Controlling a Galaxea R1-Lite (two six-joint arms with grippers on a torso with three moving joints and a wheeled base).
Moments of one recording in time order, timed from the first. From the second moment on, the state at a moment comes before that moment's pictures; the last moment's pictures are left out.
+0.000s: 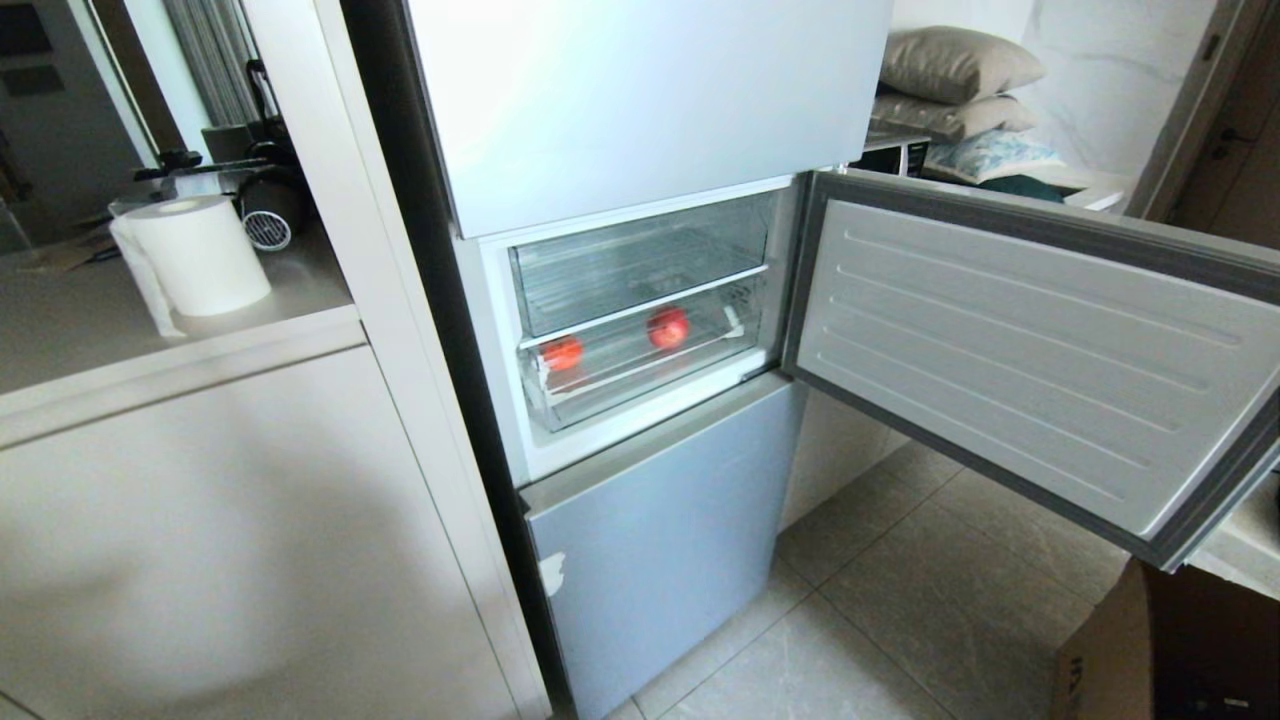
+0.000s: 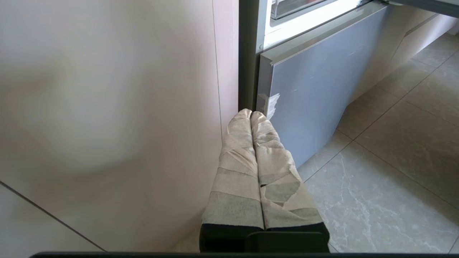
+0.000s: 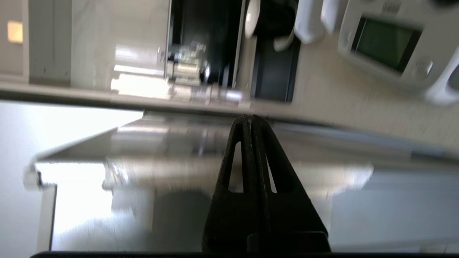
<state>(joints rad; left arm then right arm) 0.00 0.00 -0.04 0.11 0.01 0.01 -0.91 2.12 -1.37 -0.64 0.92 1.20</state>
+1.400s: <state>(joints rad) 0.00 0.00 -0.04 0.11 0.01 0.01 -0.86 1.62 -1.00 -0.42 0.45 0.99</state>
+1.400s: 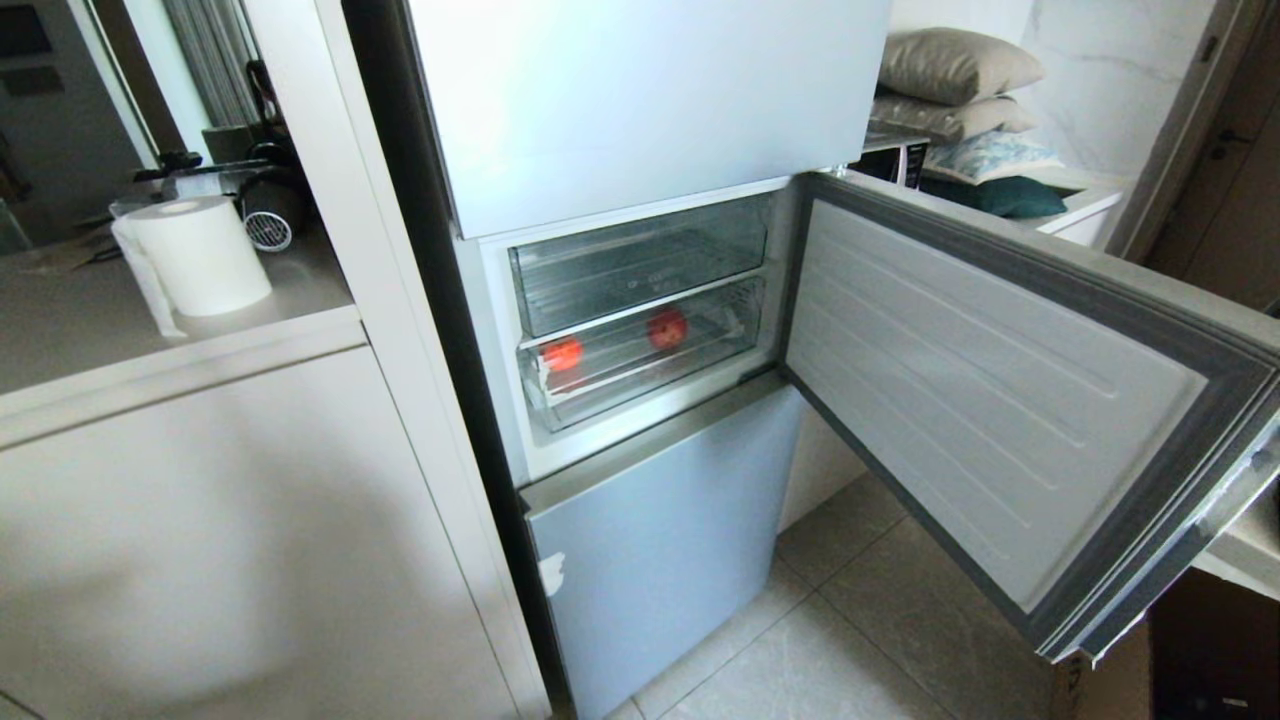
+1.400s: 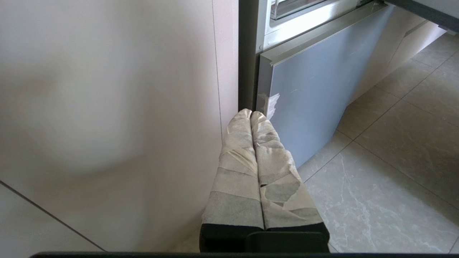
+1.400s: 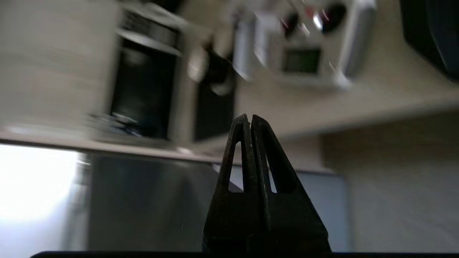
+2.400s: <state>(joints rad) 0.00 0.00 -0.04 0.11 0.01 0.01 0.02 1.65 -0.89 -0.39 0.08 0.92</state>
